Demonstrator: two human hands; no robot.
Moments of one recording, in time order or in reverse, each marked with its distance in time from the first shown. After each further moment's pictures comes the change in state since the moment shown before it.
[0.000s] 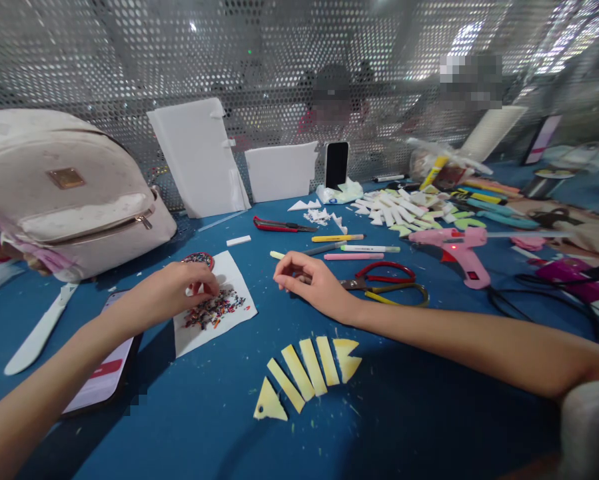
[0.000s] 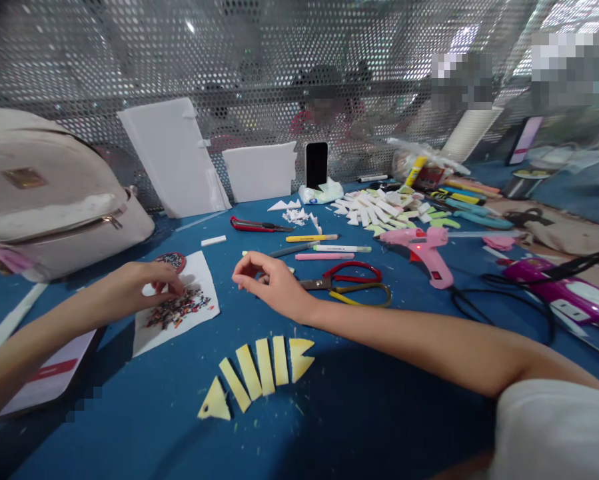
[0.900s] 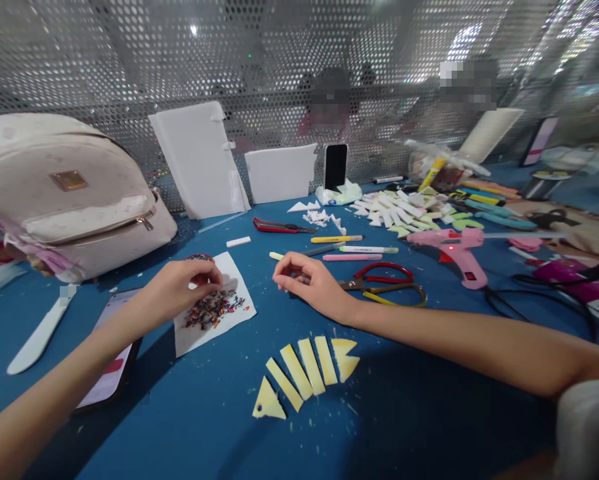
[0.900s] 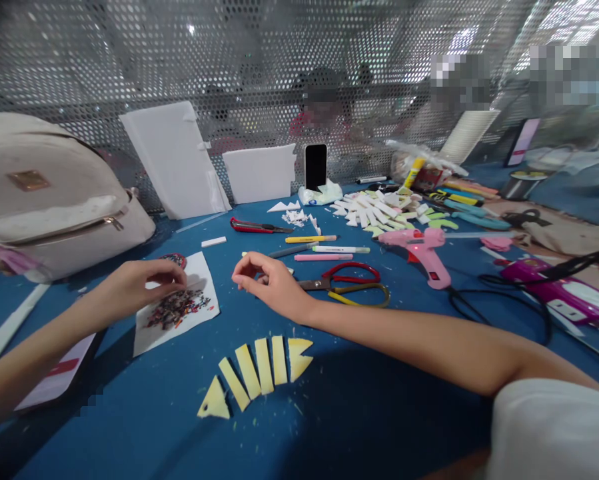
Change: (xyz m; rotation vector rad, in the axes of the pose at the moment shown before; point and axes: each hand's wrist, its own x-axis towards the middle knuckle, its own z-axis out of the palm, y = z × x) left_hand 0.004 0.025 -0.001 -0.279 0.182 -0.139; right_hand 0.000 0.003 0.000 0.007 0.003 -0.014
